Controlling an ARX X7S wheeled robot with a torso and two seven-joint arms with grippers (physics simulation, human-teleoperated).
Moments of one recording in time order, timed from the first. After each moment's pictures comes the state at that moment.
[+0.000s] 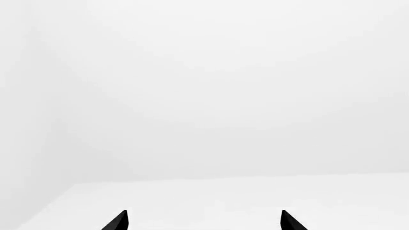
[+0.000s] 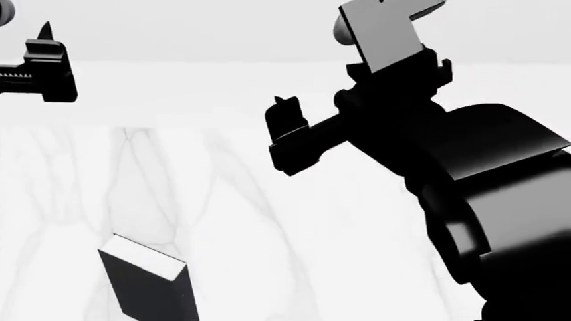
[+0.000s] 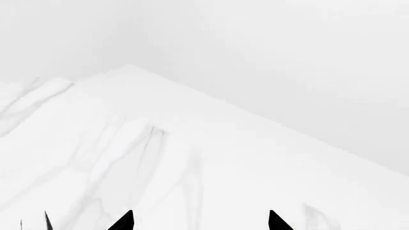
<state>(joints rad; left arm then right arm) -1.00 -0.26 0.08 0.11 -0.19 -0.99 -0.12 1.17 0.32 -0.31 -0.01 0.45 1.22 -0.30</state>
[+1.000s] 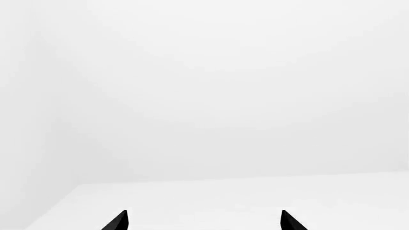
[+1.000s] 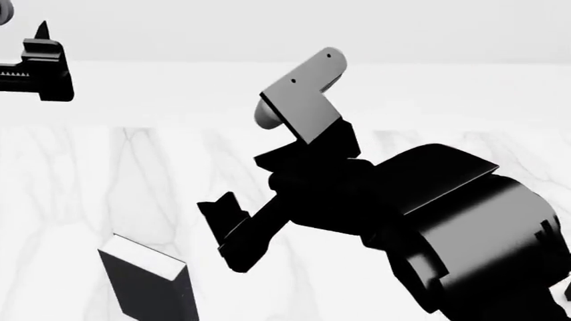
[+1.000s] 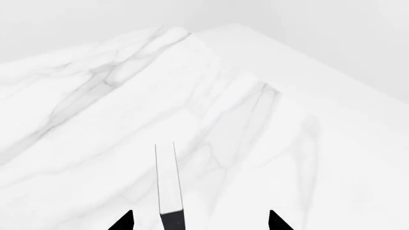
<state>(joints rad) -1.01 -0.27 0.09 0.09 -0.20 -0.98 -0.13 1.13 0.34 -0.48 0.00 0.59 1.21 -0.55</state>
